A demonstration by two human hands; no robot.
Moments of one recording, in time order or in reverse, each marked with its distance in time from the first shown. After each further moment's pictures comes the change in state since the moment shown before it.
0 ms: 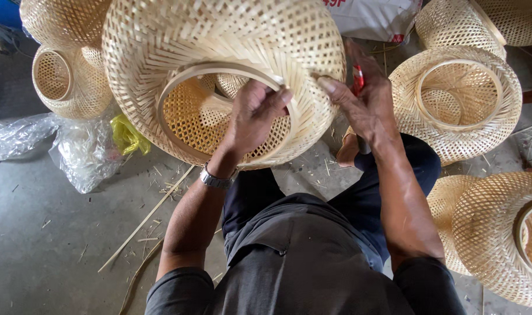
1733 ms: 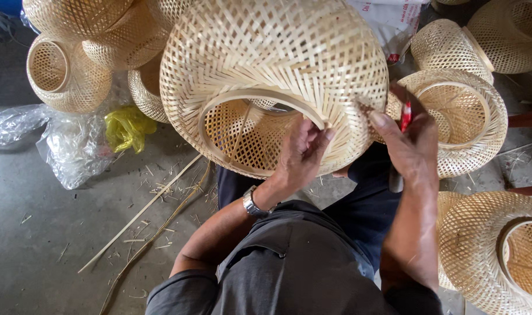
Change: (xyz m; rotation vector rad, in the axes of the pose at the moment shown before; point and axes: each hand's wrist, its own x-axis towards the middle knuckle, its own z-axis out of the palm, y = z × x) left_hand -0.035 -0.005 0.094 -0.197 0.159 0.121; right_hand -0.042 -0.007 -0.049 0.018 0.127 0.097
